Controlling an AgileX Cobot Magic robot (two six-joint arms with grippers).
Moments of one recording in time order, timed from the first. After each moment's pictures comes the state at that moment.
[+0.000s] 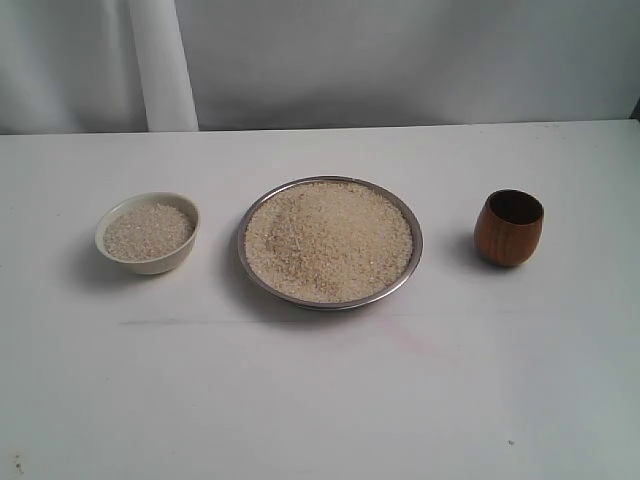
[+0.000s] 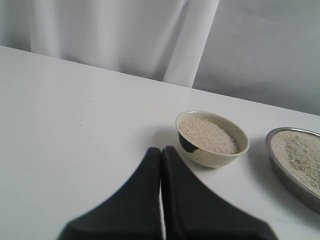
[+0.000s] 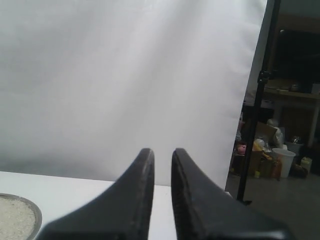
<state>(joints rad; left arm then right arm) 0.04 0.00 0.01 0.02 0.28 -0.25 -0.04 0.00 0.00 -0.17 -0.11 0.03</state>
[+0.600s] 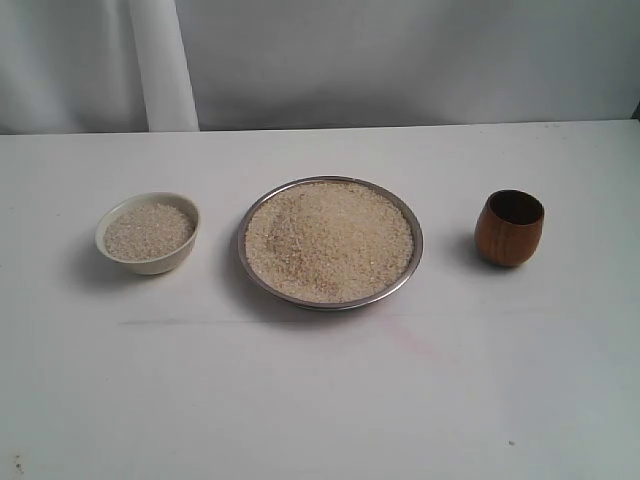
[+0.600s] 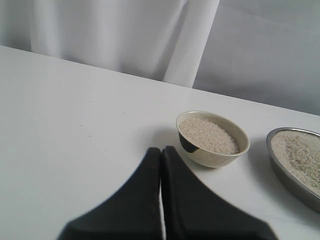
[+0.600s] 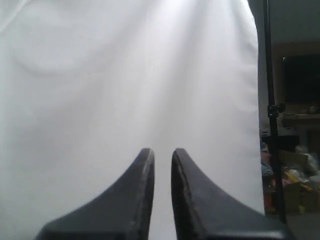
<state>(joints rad) 0.04 0.00 0.01 0.02 0.28 -0.25 -0.04 0.00 0.00 -0.08 -0.31 0.17</state>
